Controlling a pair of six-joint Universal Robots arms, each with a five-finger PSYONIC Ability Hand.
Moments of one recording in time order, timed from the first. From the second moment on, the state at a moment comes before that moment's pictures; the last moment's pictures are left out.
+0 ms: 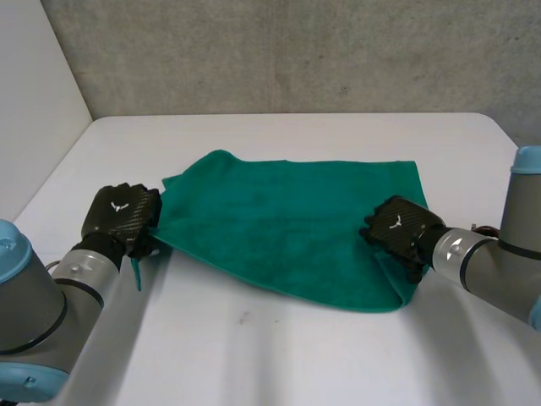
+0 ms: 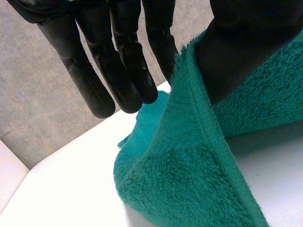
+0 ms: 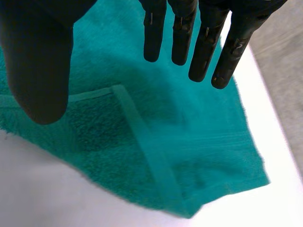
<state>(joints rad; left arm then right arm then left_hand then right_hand) 4.44 -1.81 -1.98 3.67 -1.47 3.41 1.81 -1.08 1.51 0.15 1.17 2.10 1.16 1.20 1.19 1.20 0.95 0.36 0.41 0.44 0.44 0.26</state>
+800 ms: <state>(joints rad) 4.45 -1.82 -1.98 3.63 -1.47 3.42 1.67 -1.10 1.54 0.10 1.28 2.42 1.15 1.16 1.16 1.17 0.94 0.97 1.18 1.18 1.19 0.98</state>
